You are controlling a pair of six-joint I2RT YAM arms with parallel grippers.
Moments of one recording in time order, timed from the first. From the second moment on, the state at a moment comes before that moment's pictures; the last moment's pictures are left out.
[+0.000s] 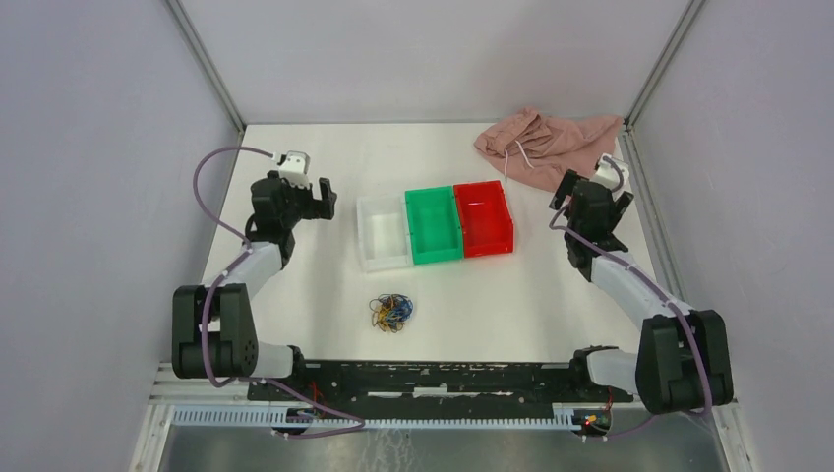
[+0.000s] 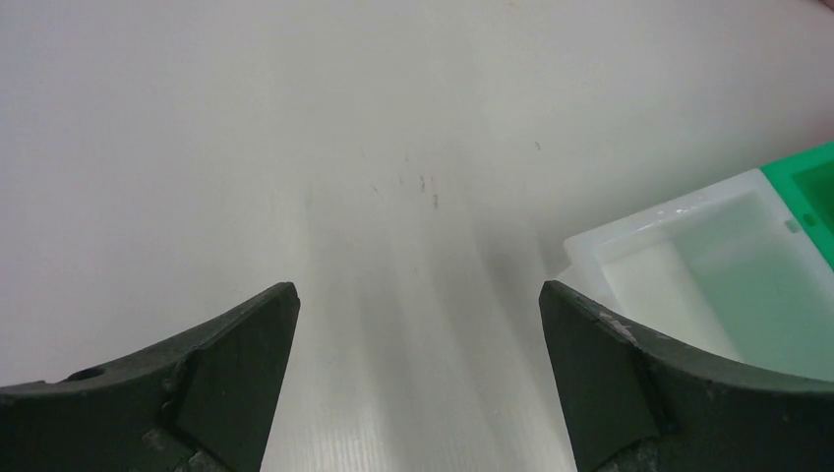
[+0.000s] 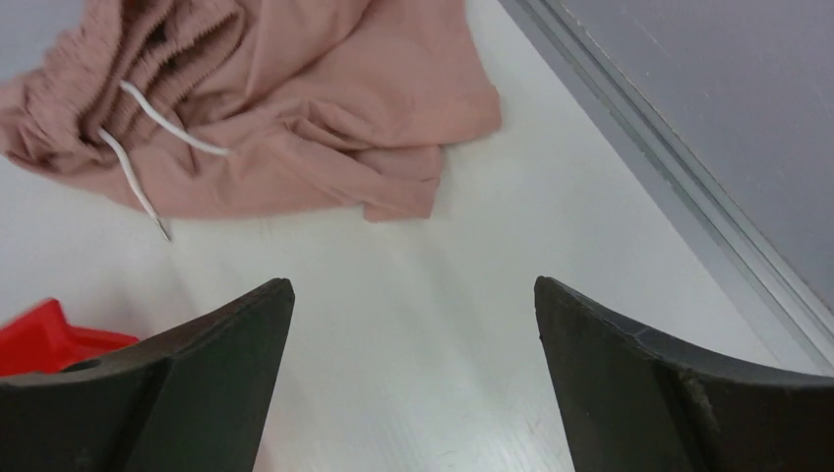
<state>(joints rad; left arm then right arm) 0.03 1.39 0.64 0.45 0.24 0.07 0.12 1.25 0.60 0.28 0.54 0.21</state>
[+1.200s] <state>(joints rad) -0.16 1.49 0.88 -0.24 0.52 0.16 0.95 1.56 0.97 -0.14 -0.29 0.37</state>
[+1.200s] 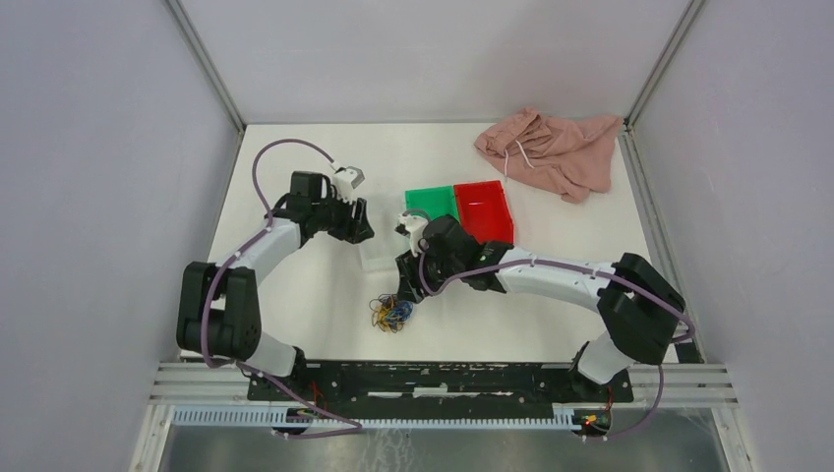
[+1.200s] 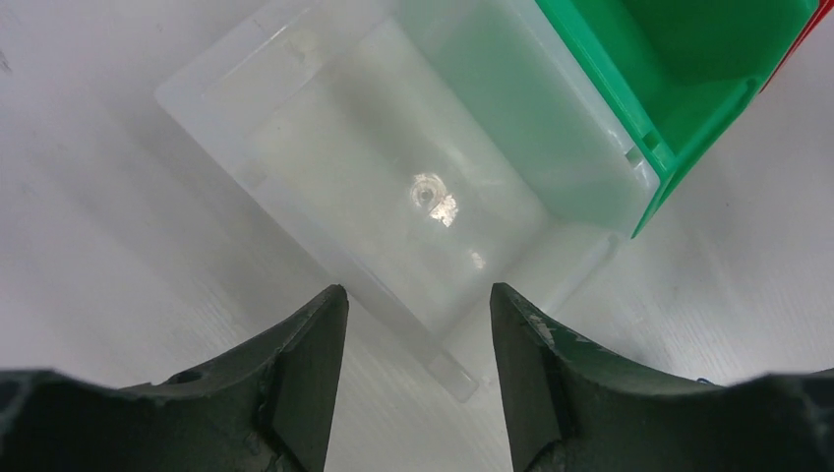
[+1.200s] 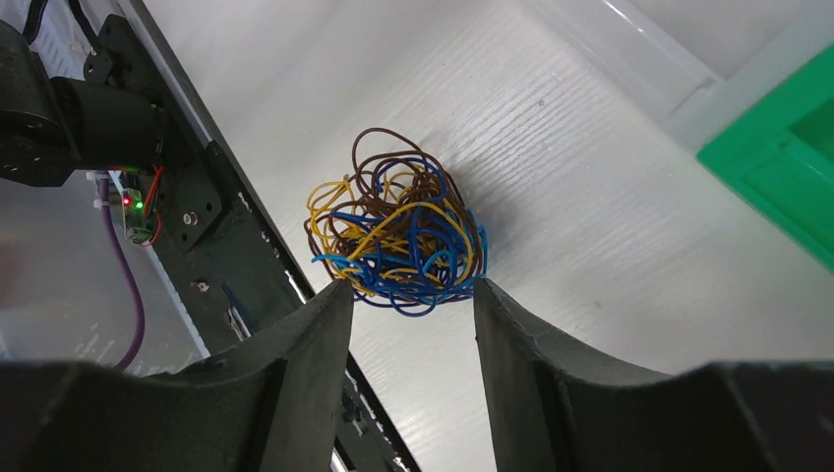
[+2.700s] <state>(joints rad) -0.18 0.85 1.06 -0.84 0.70 0.62 0.97 1.52 1.21 -0.17 -0.46 0.46</state>
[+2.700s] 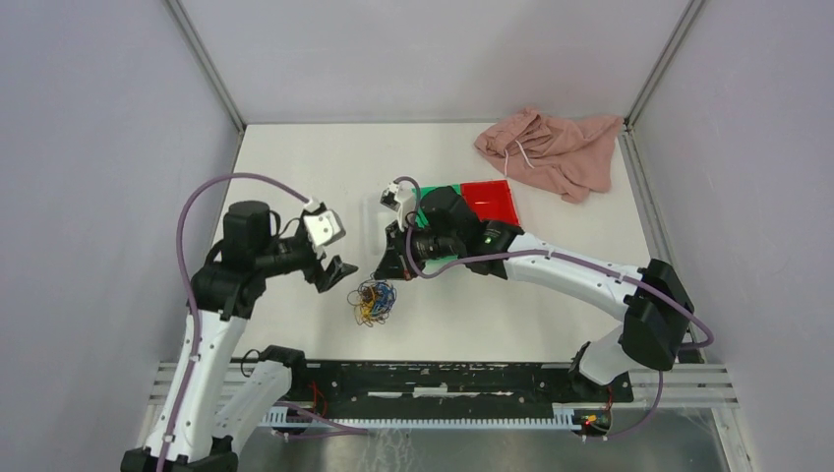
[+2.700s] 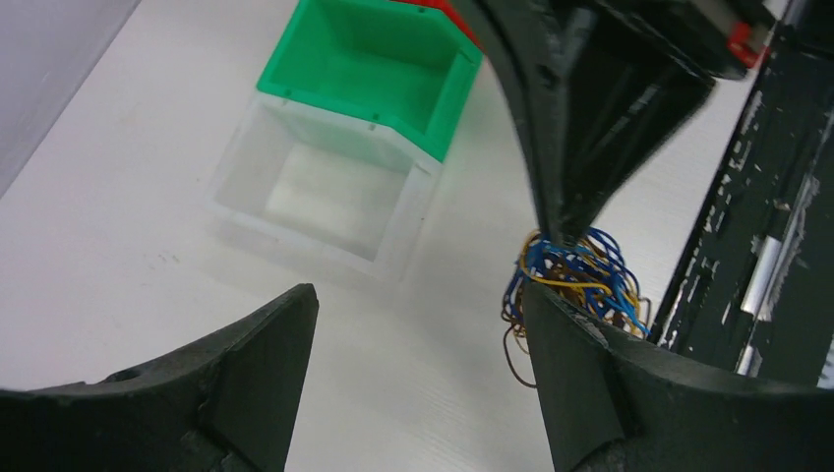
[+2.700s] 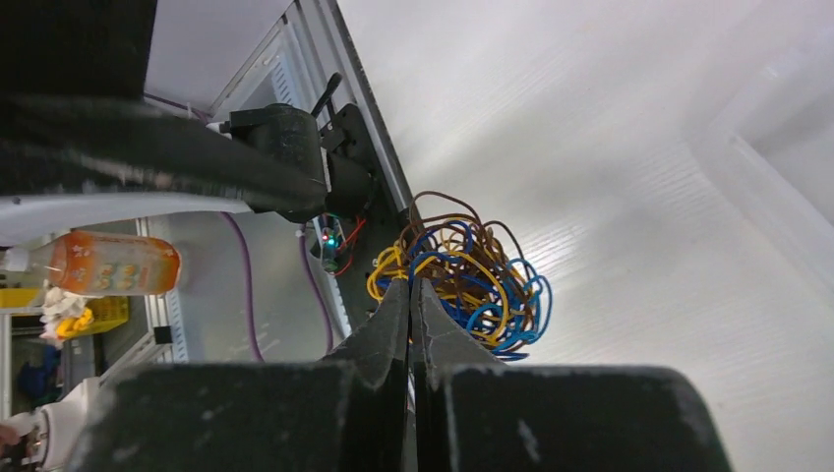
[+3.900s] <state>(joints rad) -0.19 0.54 0.67 -0.54 0.89 0.63 0.96 1.59 1.18 0.20 -0.62 0.84</state>
